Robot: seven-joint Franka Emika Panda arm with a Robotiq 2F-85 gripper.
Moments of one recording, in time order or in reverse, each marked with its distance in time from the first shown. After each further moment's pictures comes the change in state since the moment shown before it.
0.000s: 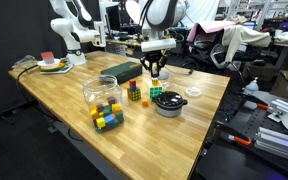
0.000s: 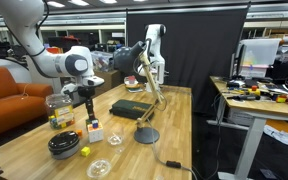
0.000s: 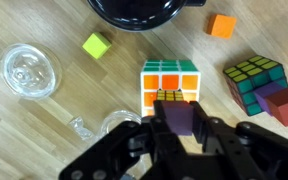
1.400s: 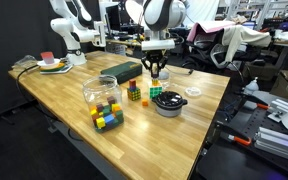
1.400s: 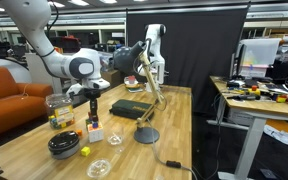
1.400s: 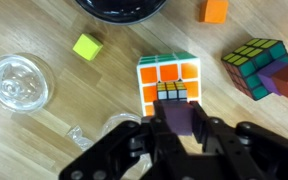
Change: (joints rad) arm -0.018 0.043 -0.026 0.039 0.157 0.007 -0.068
